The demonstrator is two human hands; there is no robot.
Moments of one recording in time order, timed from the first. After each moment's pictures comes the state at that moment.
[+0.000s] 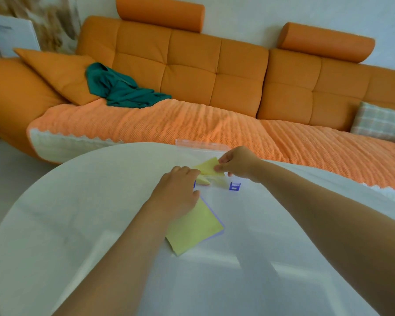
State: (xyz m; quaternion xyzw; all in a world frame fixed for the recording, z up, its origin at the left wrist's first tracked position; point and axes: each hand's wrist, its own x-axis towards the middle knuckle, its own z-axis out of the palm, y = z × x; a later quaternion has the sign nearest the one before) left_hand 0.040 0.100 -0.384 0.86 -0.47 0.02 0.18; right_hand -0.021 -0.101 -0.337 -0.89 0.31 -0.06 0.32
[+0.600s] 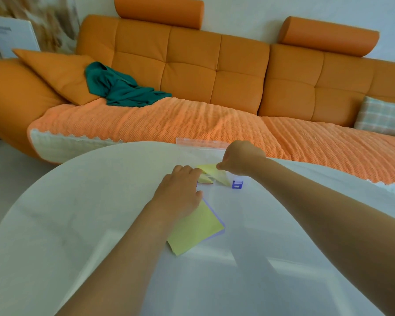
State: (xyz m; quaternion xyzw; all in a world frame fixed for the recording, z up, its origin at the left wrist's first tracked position) left_hand 0.036 0.093 -0.387 0.87 -0.47 0.01 0.17; right_hand -0.013 -0.095 -0.330 -0.94 0.33 -0.02 0.00
